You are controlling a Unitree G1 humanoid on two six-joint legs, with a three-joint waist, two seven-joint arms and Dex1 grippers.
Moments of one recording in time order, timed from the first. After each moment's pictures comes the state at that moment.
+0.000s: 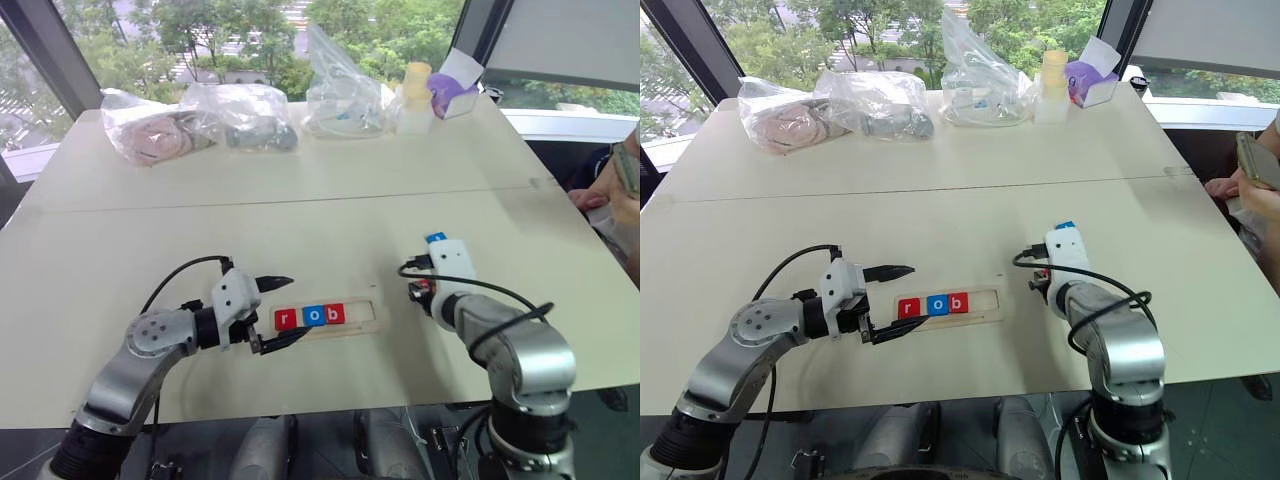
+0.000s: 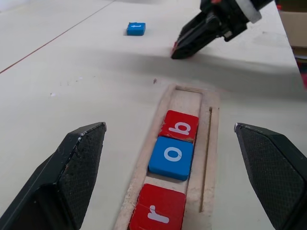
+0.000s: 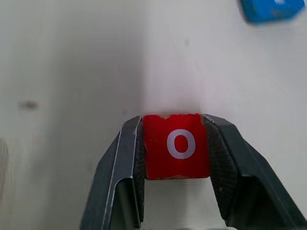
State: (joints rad) left arm -0.06 0.60 -0.10 -0.38 -0.37 0.26 -0.91; right arm -0.24 -0.24 -0.08 -0.71 0.10 1.57 0.12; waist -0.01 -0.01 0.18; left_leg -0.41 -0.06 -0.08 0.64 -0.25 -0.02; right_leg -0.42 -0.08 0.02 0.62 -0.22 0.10
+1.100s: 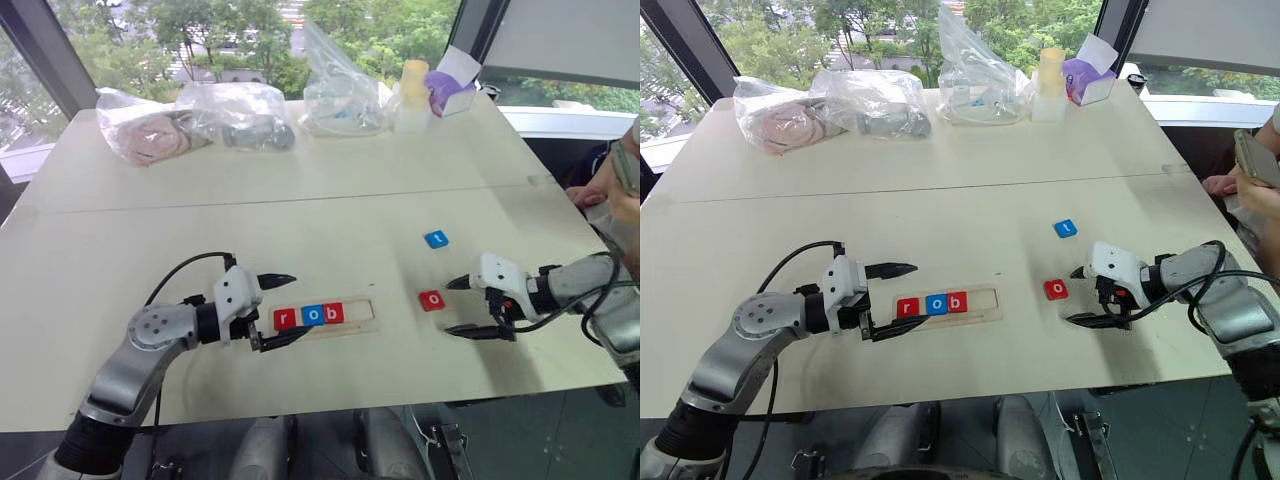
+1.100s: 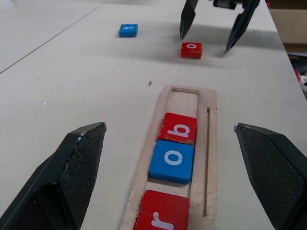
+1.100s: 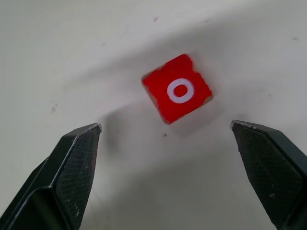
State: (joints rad) left arm -0.09 0.60 -0.10 -0.35 -0.36 0.25 -0.94; right arm -0.34 -1.02 0.17 0.14 0.19 0.17 1.30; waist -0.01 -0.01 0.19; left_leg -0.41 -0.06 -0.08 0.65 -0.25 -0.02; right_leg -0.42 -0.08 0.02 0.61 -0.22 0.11
